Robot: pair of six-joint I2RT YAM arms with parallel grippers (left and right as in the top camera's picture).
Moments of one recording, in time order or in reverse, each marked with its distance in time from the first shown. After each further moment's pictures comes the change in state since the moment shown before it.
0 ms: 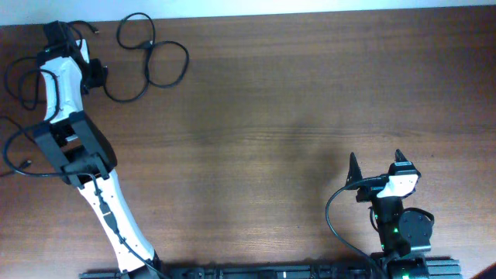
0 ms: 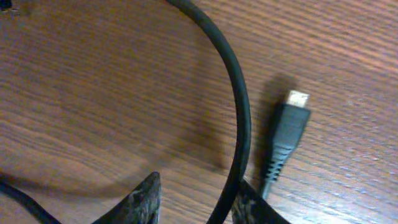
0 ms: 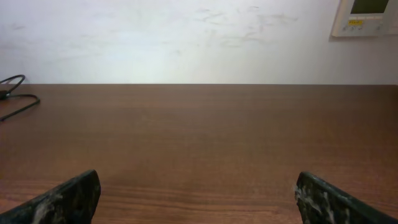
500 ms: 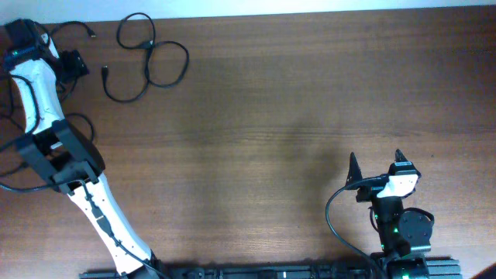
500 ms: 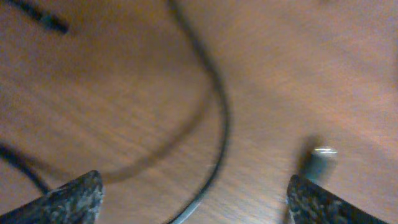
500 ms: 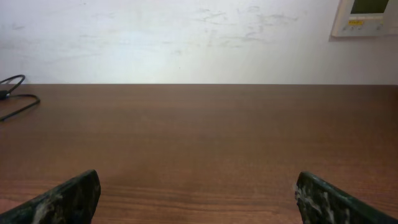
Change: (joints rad) left arm 0.090 -0.021 0.102 -0.009 0.107 -0.129; right arm 0.000 0.000 0.000 0.000 0.000 0.000
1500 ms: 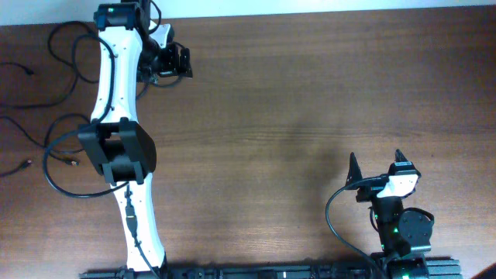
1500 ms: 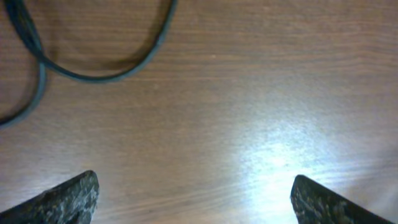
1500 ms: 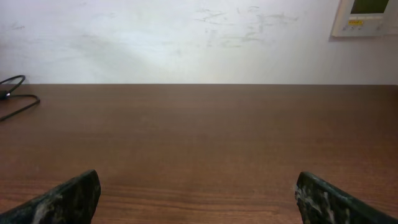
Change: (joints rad) left arm -0.458 -0.142 0.053 -0.587 0.211 0.043; right arm 0.000 0.000 0.000 0.000 0.000 0.000
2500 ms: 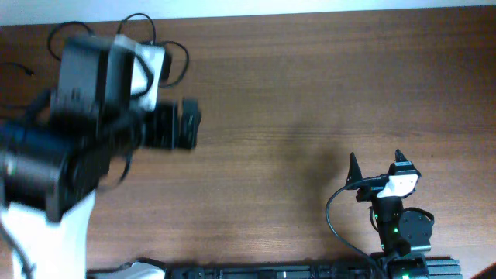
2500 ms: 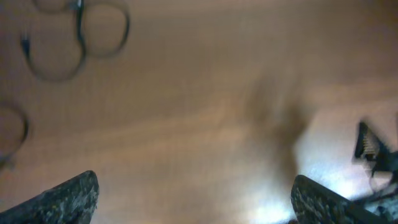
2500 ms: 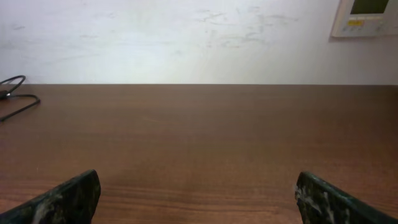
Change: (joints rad) left arm -0.320 -0.993 -0.310 -0.178 -0.177 -0.173; right arm 0.000 0.000 0.000 0.000 0.000 0.000
